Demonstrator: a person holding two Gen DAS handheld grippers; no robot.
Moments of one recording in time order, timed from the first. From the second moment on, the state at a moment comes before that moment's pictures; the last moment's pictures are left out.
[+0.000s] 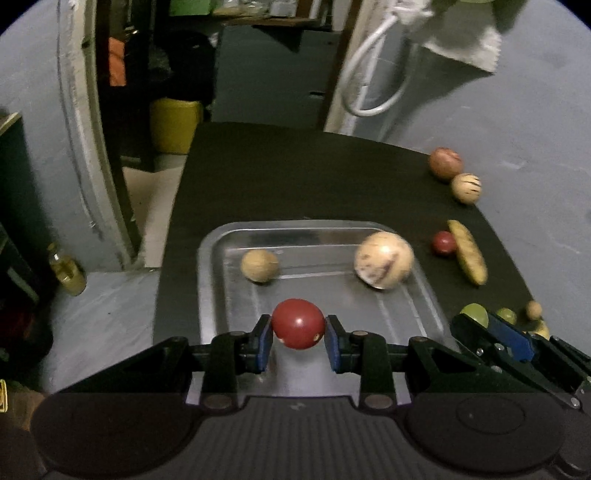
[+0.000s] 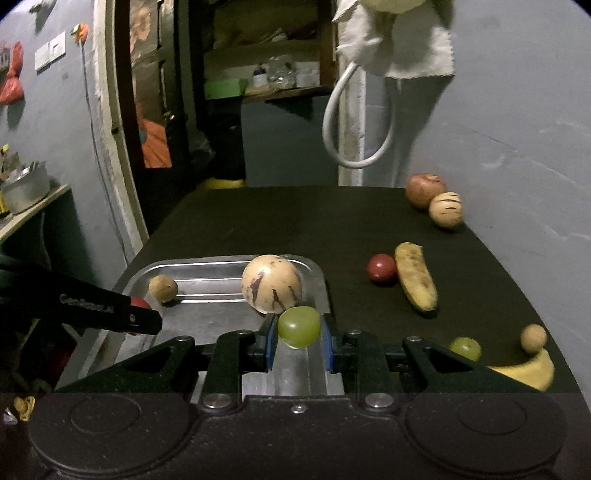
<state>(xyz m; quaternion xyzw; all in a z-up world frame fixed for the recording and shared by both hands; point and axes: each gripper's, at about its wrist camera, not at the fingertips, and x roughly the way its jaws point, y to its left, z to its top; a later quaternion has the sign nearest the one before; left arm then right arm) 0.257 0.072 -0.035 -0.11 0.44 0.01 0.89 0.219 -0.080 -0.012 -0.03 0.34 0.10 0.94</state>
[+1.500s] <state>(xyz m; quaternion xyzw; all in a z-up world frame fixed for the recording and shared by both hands) 0.278 0.092 -0.056 -0.12 0.46 0.02 0.88 0.234 -0.065 -0.035 -0.04 0.37 0.10 0.92</state>
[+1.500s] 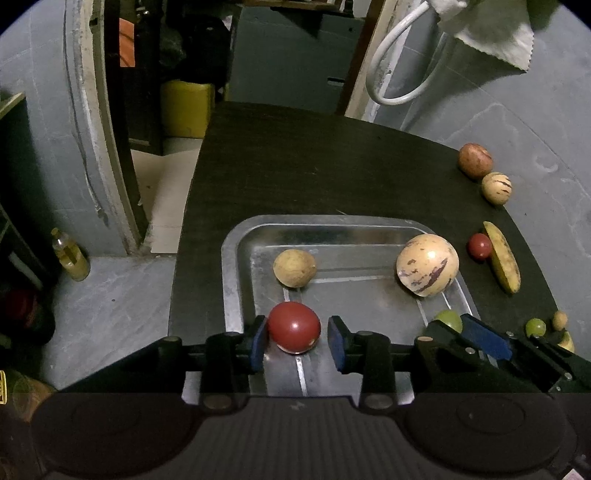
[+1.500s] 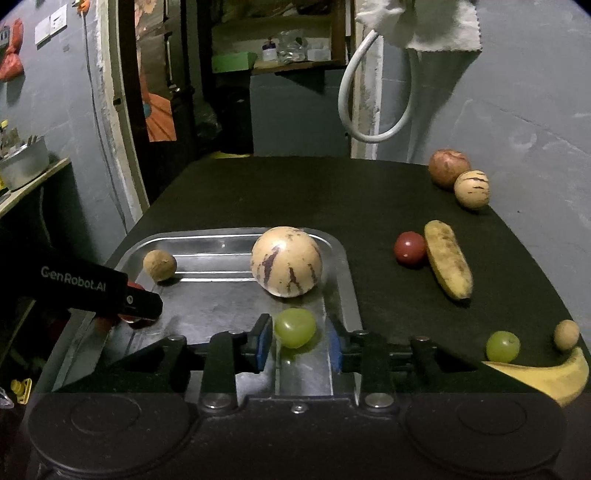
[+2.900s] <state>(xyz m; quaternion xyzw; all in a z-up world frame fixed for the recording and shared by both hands) 0.151 0.107 -0.014 -0.05 0.47 -0.08 0.88 0.103 -0.102 0.019 0.02 0.40 0.04 0.91</state>
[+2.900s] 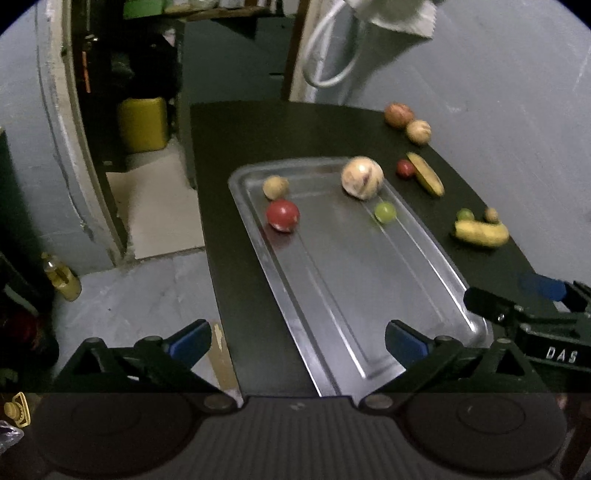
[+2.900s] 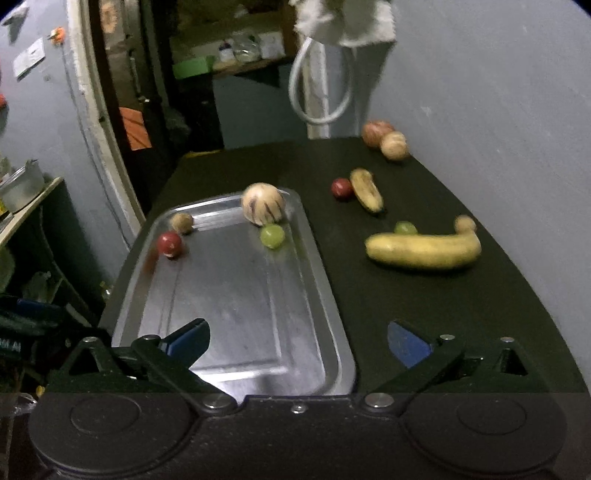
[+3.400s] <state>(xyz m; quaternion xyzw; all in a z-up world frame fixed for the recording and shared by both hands) 0.135 0.070 -0.022 0.03 0.50 -0.16 0.85 0.087 -0.162 0.014 0.06 0.44 -0.03 0.90</state>
